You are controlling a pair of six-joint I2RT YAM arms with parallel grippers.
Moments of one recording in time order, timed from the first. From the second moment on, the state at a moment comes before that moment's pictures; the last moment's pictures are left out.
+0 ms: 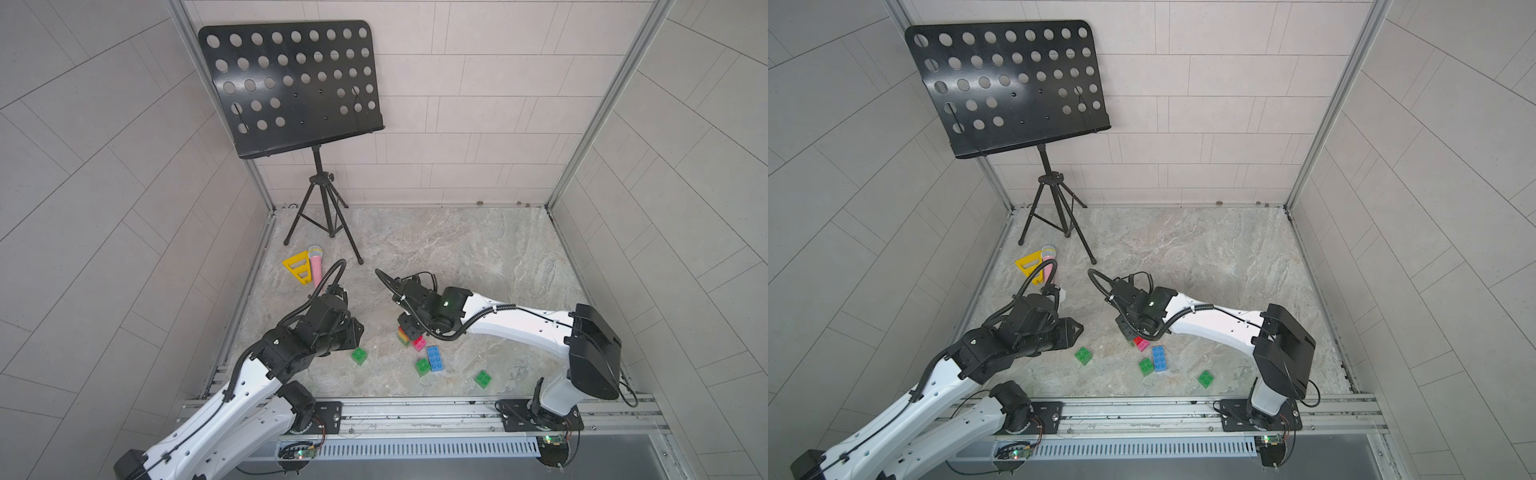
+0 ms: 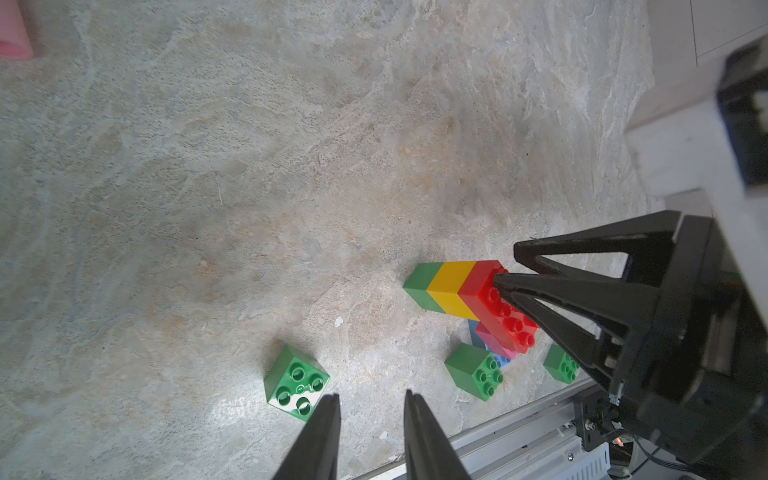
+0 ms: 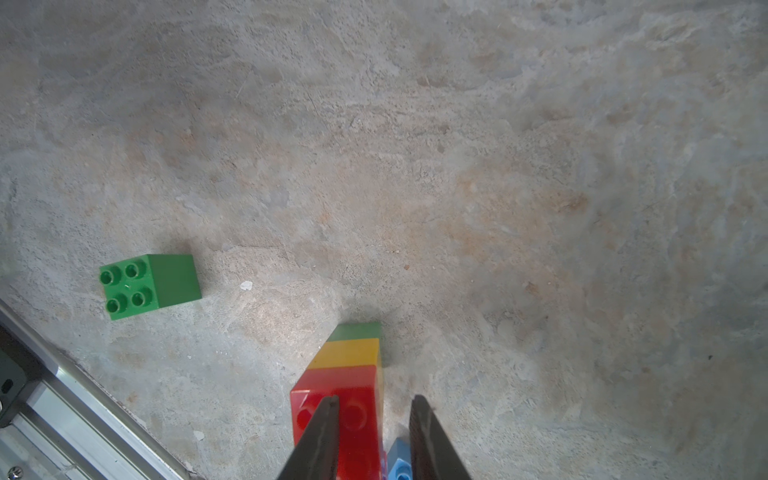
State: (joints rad) left arm -0.66 0.71 0.70 -0.86 0.03 -0.72; right arm 1.02 1.63 1.23 -0.70 0.14 0.37
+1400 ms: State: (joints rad) left arm -0.66 0.74 0.70 -0.84 0.07 -0.74; right arm 1.01 1.44 0.96 -0.64 0.01 0.29
